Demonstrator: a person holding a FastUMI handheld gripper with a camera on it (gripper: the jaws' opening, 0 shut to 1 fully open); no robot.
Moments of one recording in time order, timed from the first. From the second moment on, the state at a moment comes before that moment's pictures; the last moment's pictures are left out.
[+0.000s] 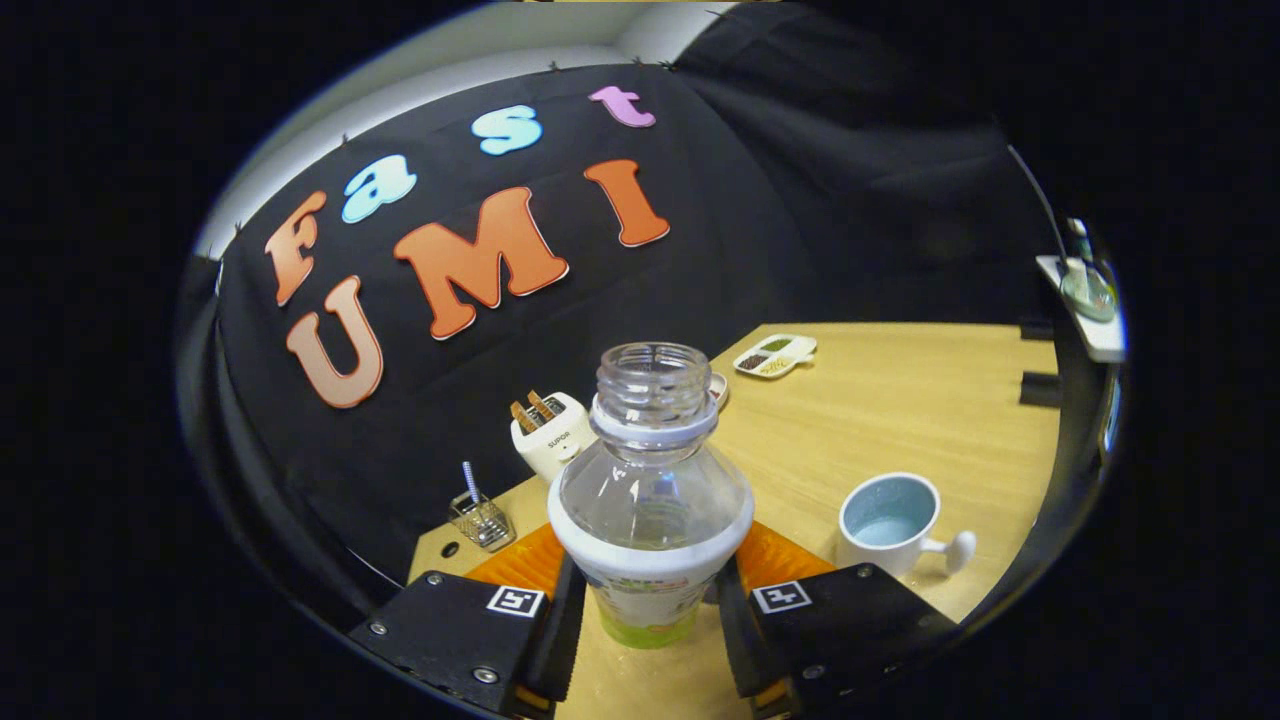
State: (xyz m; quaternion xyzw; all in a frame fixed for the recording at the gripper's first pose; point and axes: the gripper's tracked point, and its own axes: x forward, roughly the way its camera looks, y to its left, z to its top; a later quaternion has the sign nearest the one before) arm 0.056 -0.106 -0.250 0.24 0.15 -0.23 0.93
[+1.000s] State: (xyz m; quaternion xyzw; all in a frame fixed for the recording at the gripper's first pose) arm 0.122 -0.126 -0.334 0.05 0.24 -0.26 0.93
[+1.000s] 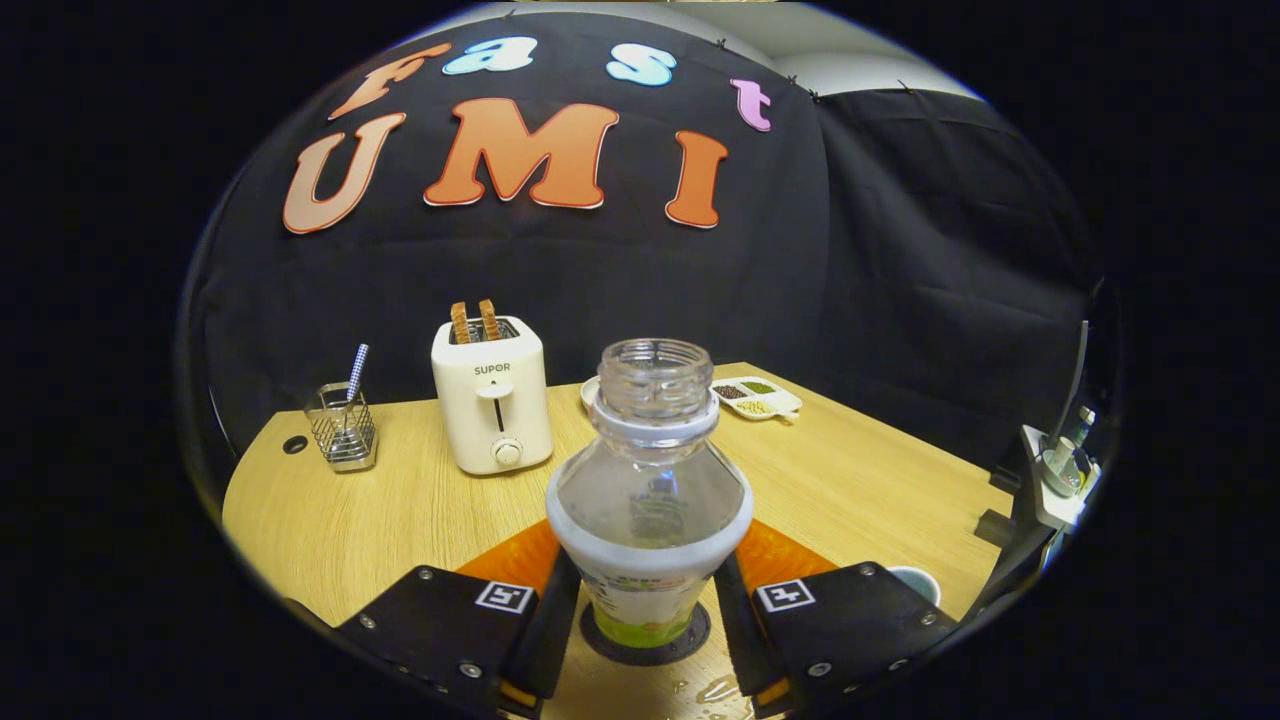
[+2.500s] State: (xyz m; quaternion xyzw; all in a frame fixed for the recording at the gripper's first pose) arm 0.087 -0.117 -0.244 0.10 0.17 -0.23 0.95
